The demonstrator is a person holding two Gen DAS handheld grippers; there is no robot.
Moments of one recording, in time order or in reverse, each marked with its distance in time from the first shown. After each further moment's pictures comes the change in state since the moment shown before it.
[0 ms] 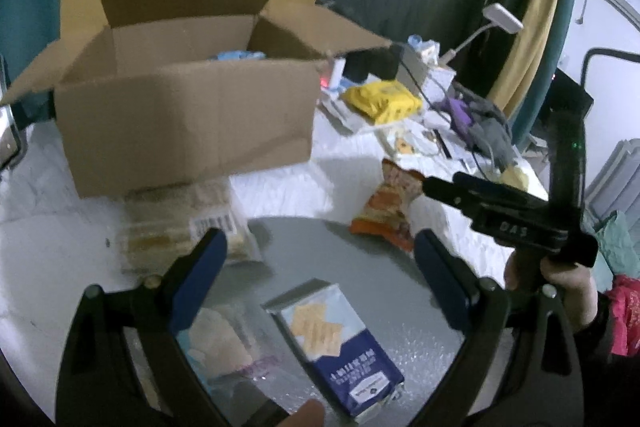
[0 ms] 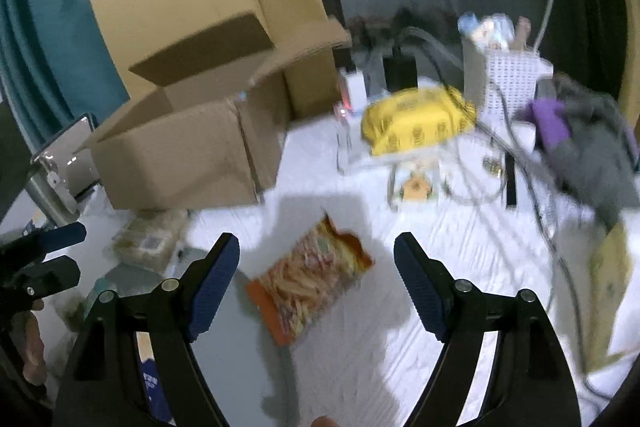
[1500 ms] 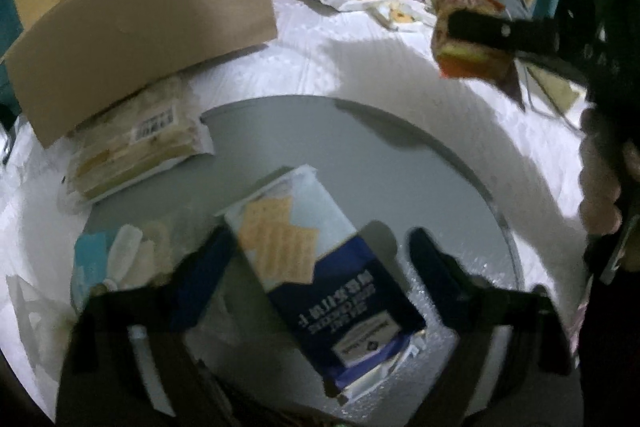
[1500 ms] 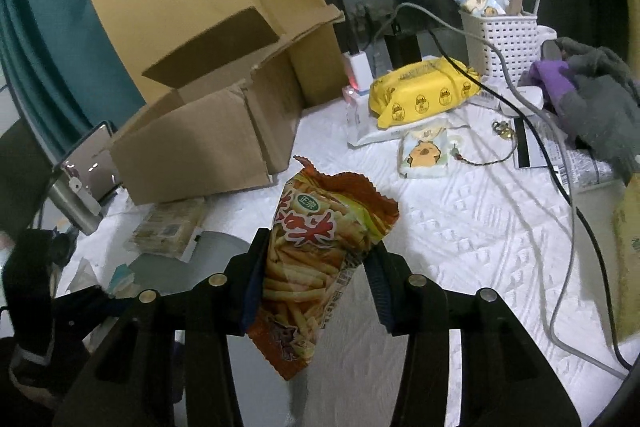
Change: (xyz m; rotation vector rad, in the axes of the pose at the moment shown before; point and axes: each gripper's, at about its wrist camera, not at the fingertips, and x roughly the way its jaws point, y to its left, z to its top) left arm 0.051 -0.039 -0.059 0.190 0.282 0.129; right arm -0.016 -0.012 -0.014 0.049 -0.031 0.102
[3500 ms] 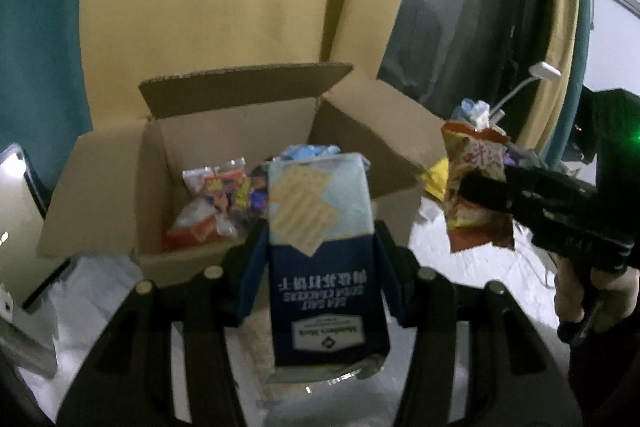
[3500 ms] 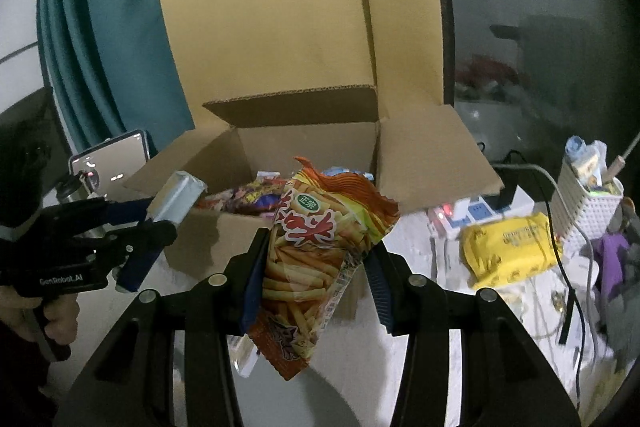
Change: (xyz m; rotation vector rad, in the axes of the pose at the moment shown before) left arm -0.089 0.160 0.117 -0.141 -0.432 -0.005; right arm 0.048 0.115 0.114 -0.273 -0.084 0.042
